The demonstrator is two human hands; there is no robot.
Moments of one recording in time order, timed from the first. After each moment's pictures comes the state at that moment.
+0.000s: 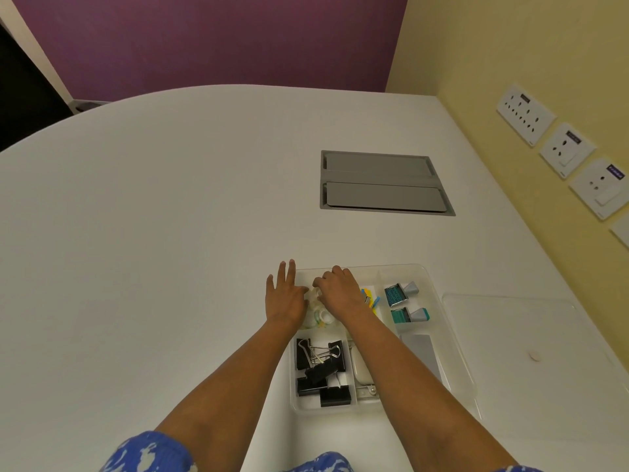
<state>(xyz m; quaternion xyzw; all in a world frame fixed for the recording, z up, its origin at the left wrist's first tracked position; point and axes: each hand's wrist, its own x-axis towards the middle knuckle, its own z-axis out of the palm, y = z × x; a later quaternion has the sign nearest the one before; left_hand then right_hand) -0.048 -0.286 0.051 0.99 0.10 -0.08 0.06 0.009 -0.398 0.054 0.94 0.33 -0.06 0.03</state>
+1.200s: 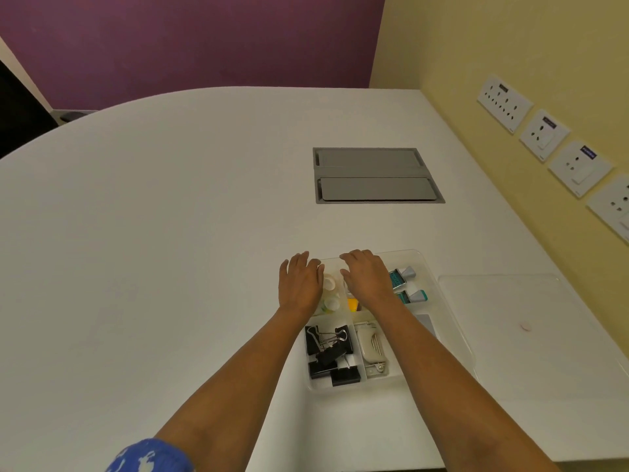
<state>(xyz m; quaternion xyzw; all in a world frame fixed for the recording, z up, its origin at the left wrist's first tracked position) -0.058 -0.297 0.079 0.98 0.08 0.05 0.17 -0.010 -0.436 0.088 0.97 0.23 0.02 -0.10</state>
